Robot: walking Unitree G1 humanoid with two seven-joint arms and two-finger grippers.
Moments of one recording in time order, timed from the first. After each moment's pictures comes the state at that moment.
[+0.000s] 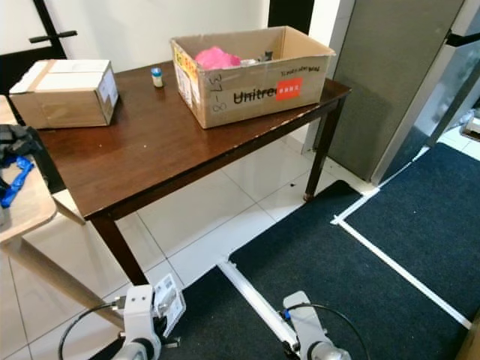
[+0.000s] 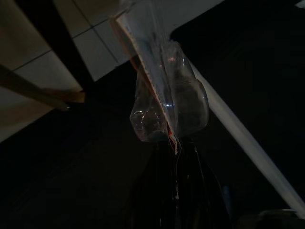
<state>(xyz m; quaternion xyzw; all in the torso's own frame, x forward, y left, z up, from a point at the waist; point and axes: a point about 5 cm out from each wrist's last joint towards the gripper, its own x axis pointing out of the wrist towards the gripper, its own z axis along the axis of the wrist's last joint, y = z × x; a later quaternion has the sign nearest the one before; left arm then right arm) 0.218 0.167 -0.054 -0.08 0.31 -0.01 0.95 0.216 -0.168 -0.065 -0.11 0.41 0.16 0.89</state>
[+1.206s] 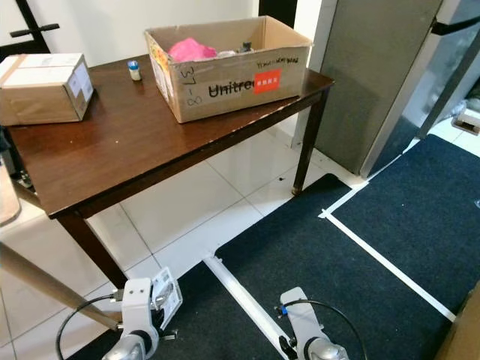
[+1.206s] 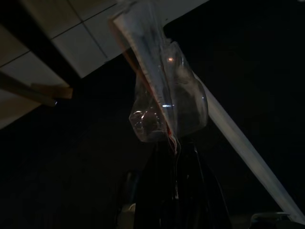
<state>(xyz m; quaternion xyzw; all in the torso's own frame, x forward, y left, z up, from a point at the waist) 0.226 0.170 -0.050 -0.08 0.31 0.00 0.95 0.221 -0.167 -0.062 -0.11 0.40 0.16 0.90</state>
